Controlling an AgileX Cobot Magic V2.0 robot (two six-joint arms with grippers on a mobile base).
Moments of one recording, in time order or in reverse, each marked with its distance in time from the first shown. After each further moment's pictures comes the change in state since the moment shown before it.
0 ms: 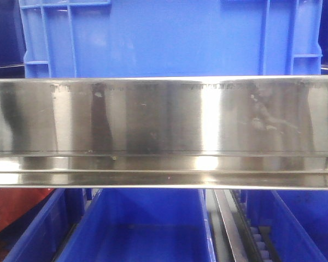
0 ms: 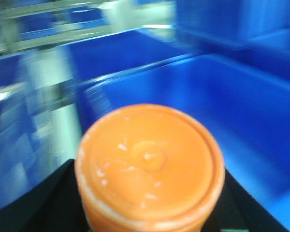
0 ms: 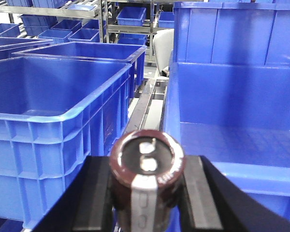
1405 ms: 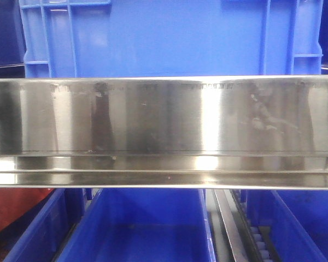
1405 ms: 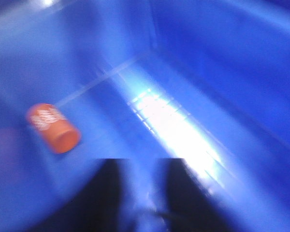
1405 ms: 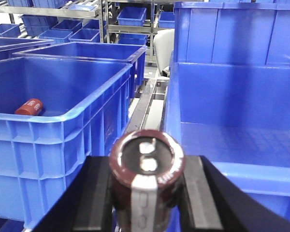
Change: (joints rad) left arm -0.130 0.553 -0.542 0.027 0.335 0.008; right arm 0.000 0.000 0.000 0.002 0.000 0.000
